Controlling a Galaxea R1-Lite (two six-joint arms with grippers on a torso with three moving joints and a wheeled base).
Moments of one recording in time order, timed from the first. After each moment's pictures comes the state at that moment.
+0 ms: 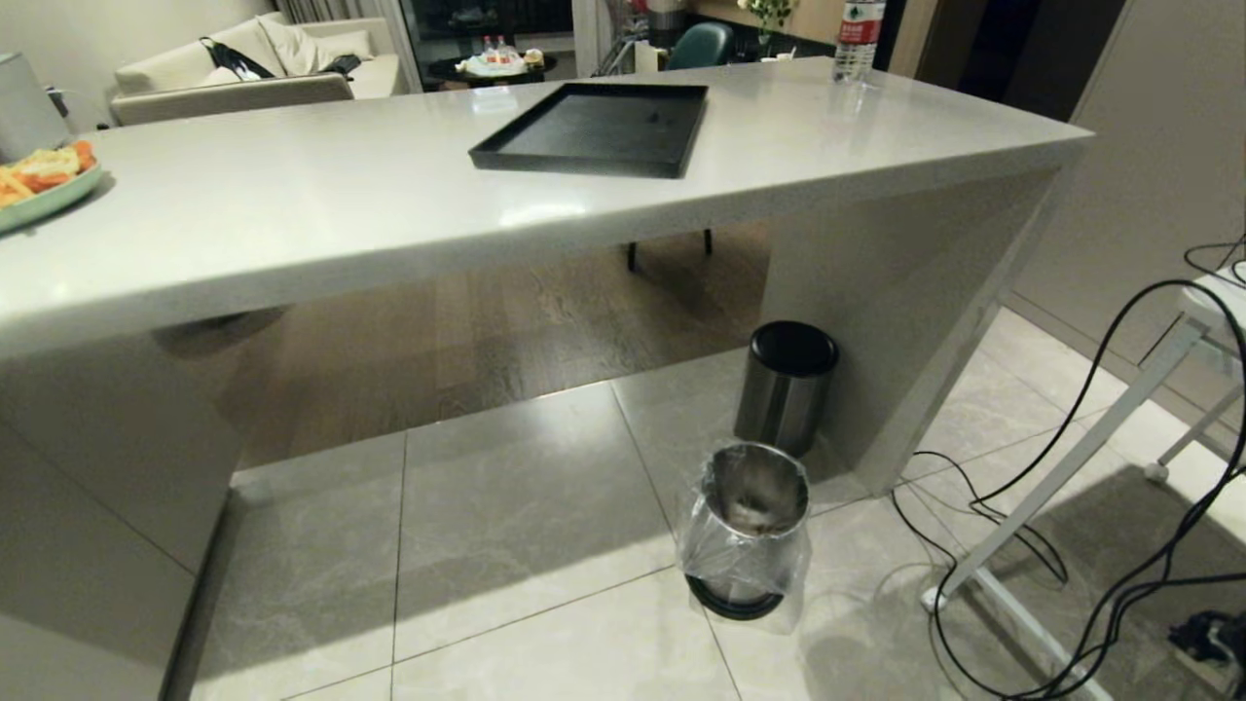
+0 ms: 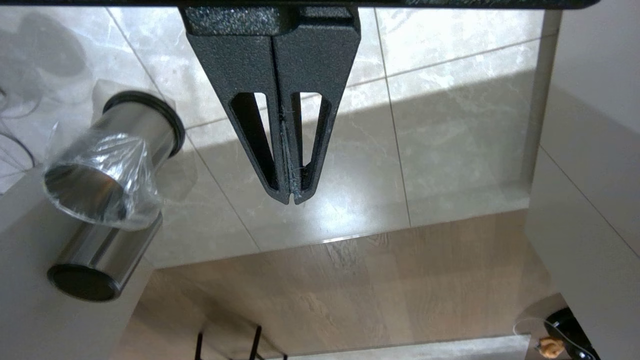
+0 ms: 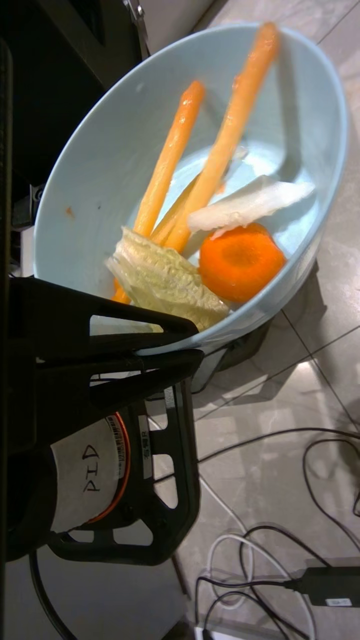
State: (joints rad) left arm 0.00 0.00 0.00 -0.01 0.02 -0.06; right arm 0.34 1.16 -0.39 0.47 0.00 0.57
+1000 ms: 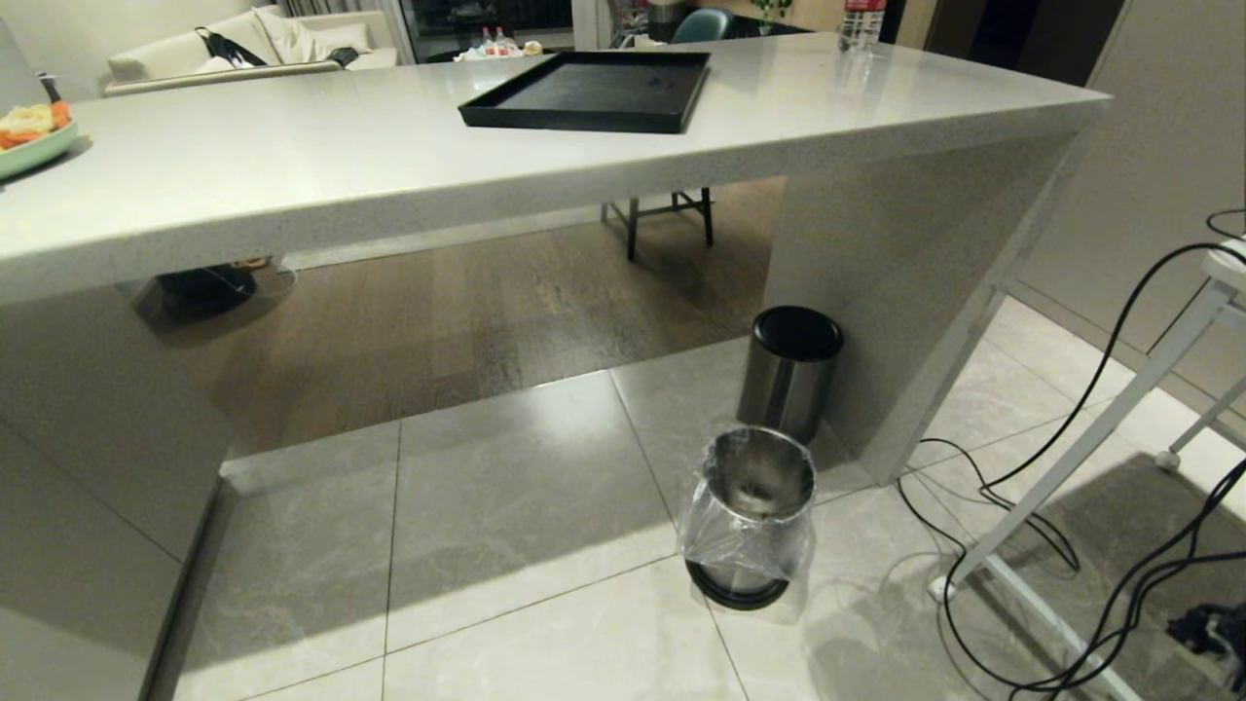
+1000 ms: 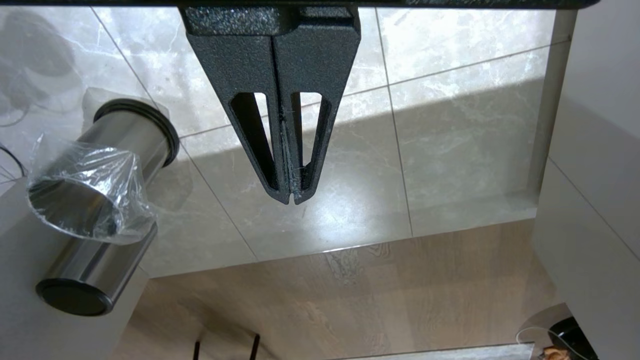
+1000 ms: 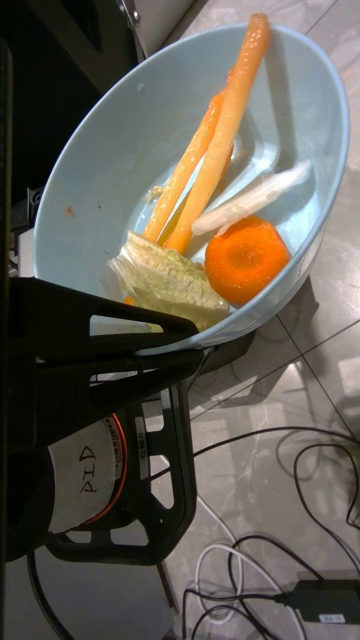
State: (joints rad) left arm 0.00 0.00 0.00 -0.01 0.02 -0.06; right arm 0.34 1.17 -0.41 0.47 0.00 0.57
